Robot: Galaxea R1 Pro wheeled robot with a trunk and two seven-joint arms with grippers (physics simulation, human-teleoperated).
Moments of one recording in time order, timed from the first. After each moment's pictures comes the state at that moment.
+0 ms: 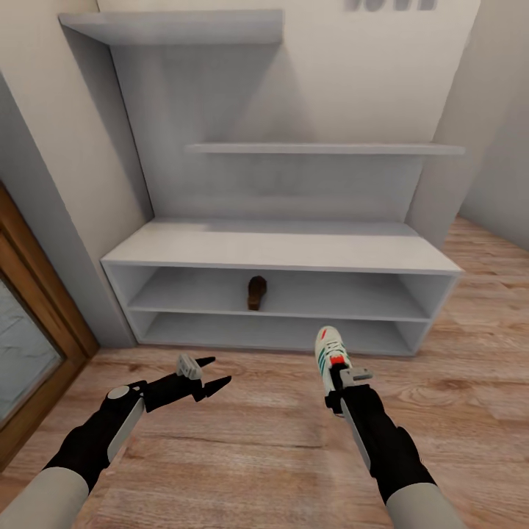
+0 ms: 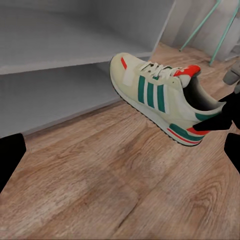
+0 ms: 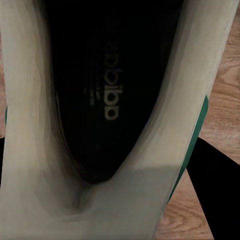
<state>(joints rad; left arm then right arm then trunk) -0.59 0.19 -0.17 -0.87 0.26 0.05 -0.94 -0.52 0.08 0.06 -1.06 0.14 0.85 -0.16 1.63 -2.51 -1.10</state>
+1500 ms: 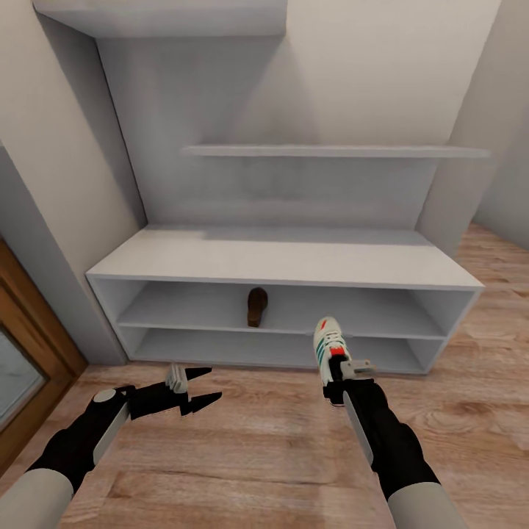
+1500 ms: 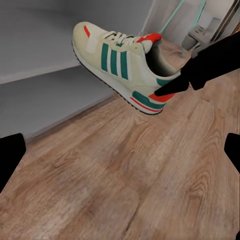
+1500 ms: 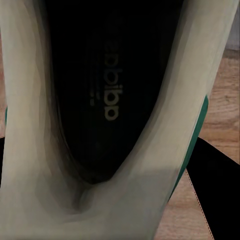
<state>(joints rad) -0.59 0.25 -0.16 -0.84 0.26 0.02 -1.15 -0.52 0.08 0.05 -1.13 0.07 0.85 -0.16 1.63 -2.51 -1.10</state>
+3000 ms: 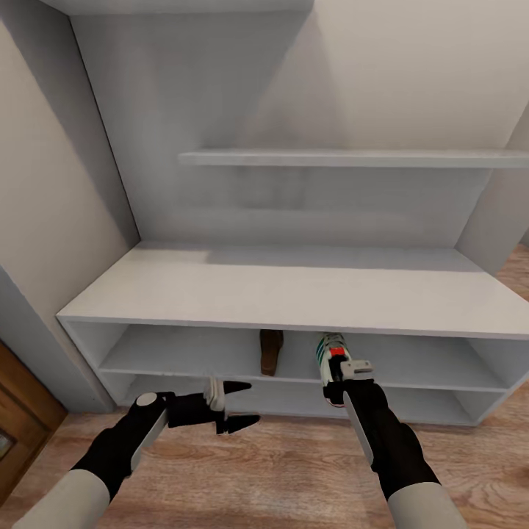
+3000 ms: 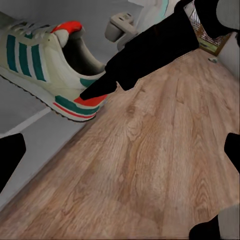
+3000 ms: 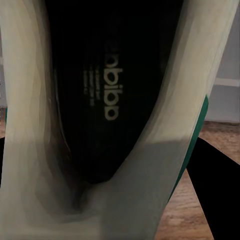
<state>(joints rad) -0.58 0.13 -0.32 -0.85 0.26 0.02 -1.18 -0.52 0.08 0.05 -1.13 0.07 0.85 -0.16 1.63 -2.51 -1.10</state>
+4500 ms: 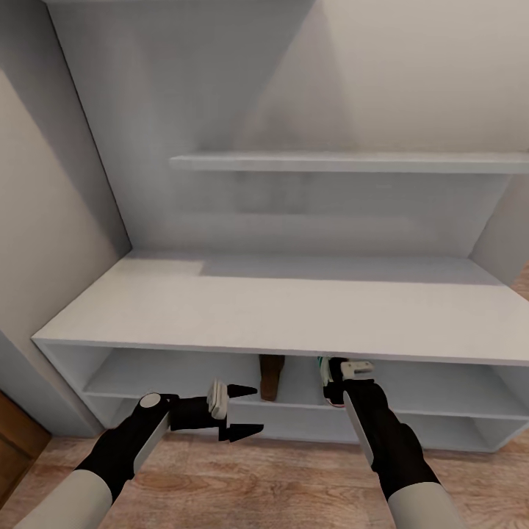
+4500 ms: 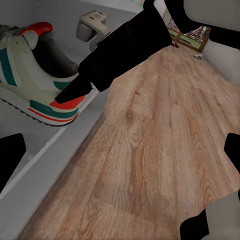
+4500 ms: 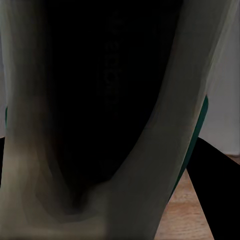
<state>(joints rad) -0.59 0.12 -0.35 -0.85 0.26 -0.01 -1.23 -0.52 0.08 0.05 -1.13 0.07 0.85 -0.16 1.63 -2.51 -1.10</state>
